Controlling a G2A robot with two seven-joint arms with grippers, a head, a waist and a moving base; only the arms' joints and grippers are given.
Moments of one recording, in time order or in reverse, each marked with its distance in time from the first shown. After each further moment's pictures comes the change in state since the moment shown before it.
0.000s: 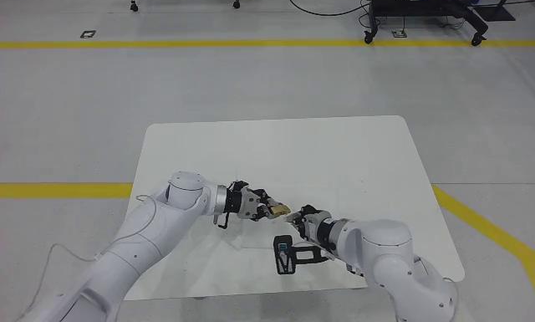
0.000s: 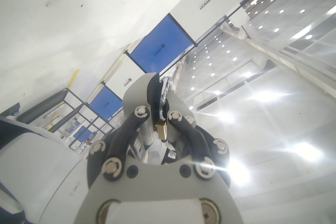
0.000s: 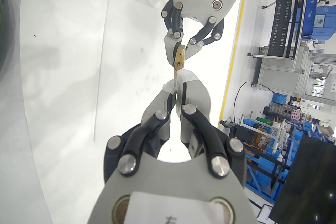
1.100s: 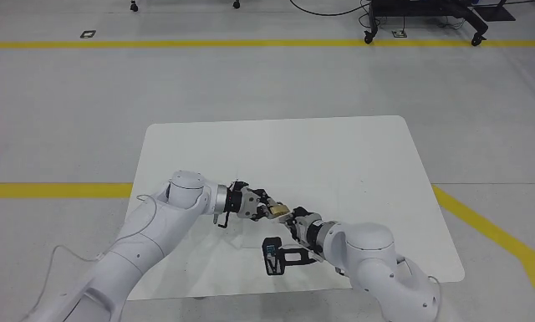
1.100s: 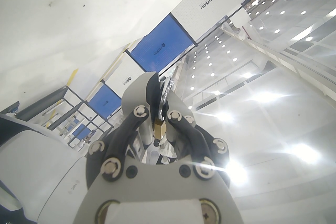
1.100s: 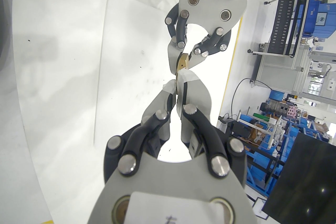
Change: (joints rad) left arm 0.006 -0.023 -0.040 0.026 0.052 0.021 -0.033; right arm 0.047 -0.027 -0.097 0.038 -0.016 0.037 0.077
